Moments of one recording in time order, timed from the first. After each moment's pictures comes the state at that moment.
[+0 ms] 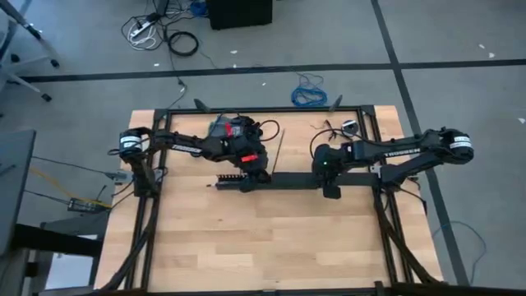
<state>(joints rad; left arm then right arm) 0.22 1.78 1.06 -0.10 0.34 0.26 -0.10 1.22 0.69 -0.61 -0.05 -0.02</state>
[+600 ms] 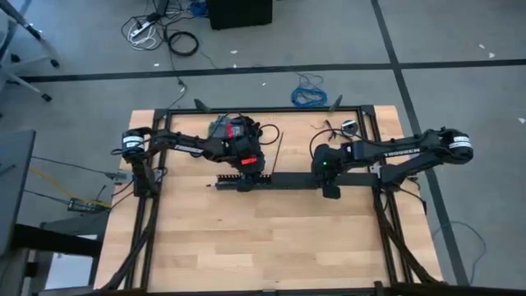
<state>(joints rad) 0.21 1.81 1.06 -0.20 0.22 0.31 -0.10 1.22 0.69 -0.60 -0.05 -0.02</state>
